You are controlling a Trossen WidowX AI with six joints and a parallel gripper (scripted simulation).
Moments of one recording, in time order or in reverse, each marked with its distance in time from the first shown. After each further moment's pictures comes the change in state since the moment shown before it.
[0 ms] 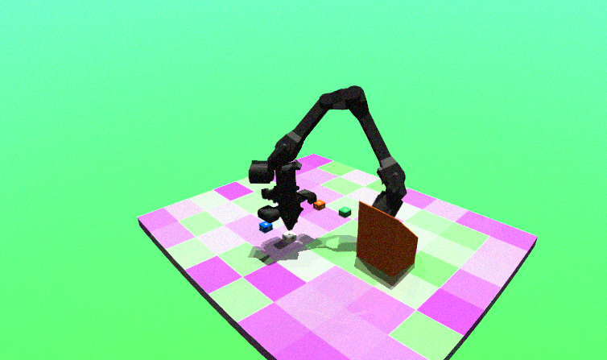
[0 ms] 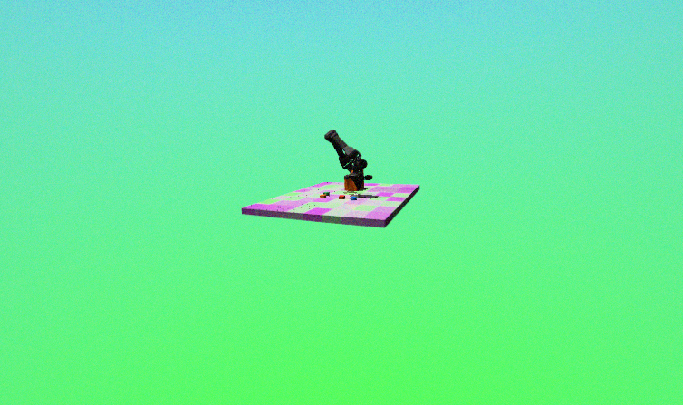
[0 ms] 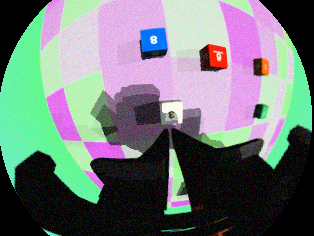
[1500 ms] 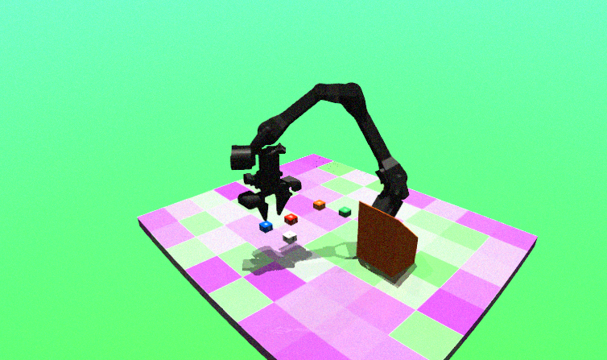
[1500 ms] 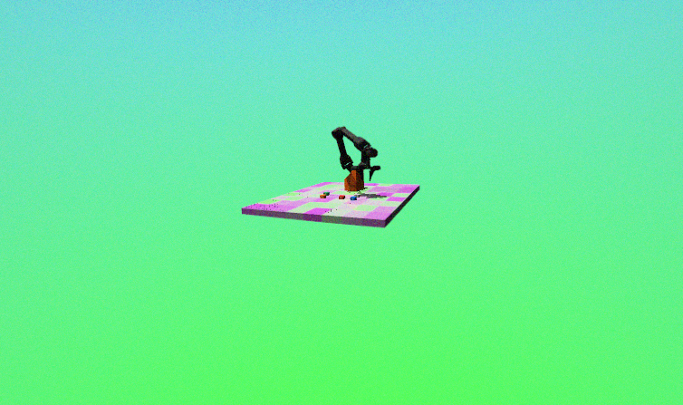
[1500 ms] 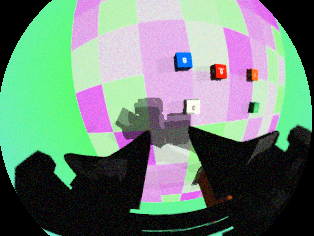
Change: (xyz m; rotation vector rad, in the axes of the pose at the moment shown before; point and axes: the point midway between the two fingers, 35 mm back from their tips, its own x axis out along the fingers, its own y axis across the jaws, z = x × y) arm -0.063 0.059 0.001 -0.001 -0.035 0.020
